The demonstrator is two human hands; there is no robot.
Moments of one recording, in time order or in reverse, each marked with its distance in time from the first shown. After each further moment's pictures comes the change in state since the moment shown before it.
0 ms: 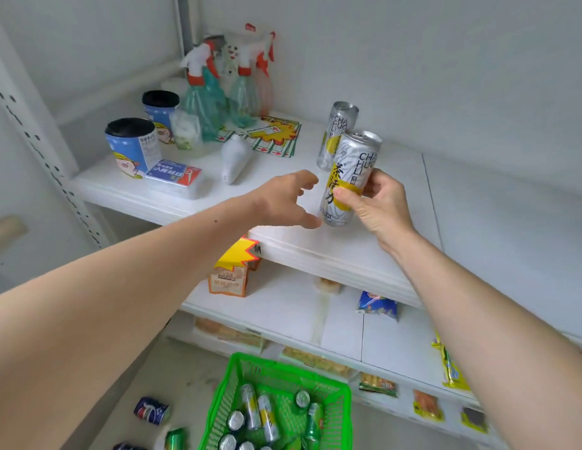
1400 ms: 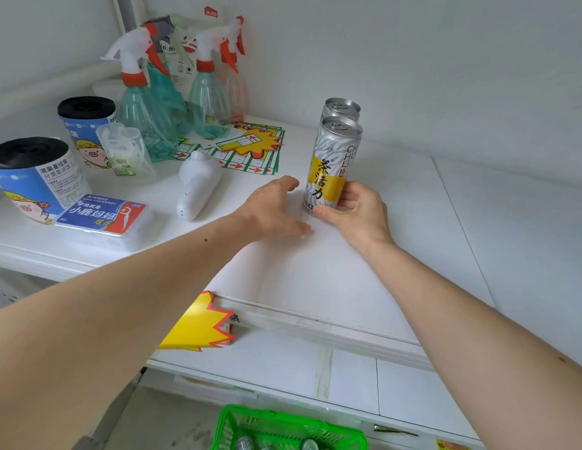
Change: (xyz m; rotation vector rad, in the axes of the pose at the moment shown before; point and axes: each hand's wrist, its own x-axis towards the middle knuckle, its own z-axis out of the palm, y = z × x) left_hand 0.115 -0.058 0.017 0.023 0.073 -0.088; right_hand 0.096 0.077 0.044 -0.173 0.085 0.055
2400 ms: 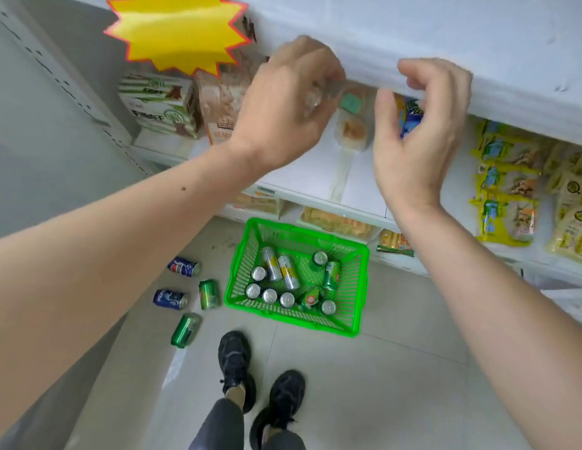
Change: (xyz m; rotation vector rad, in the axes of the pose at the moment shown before) left_hand -0.219 -0.014 0.117 0.043 0.378 0.377; right_hand -0.263 0.054 -0.043 -0.180 0.350 -0.466
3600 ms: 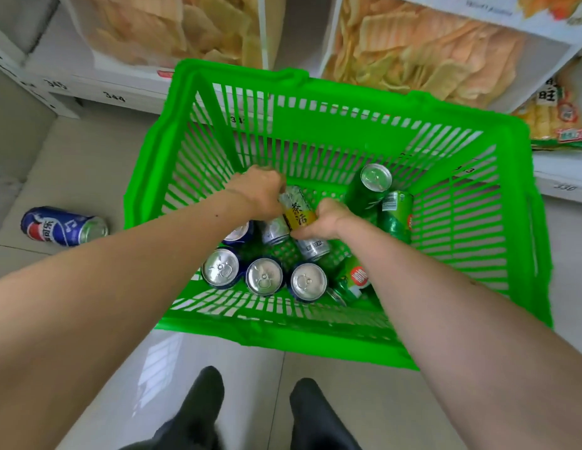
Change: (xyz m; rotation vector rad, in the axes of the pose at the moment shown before) left_hand -0.352 -0.363 0.468 0.396 -0.973 -0.382; right_hand -0.511 0.400 0.275 -0.395 -1.438 0.877
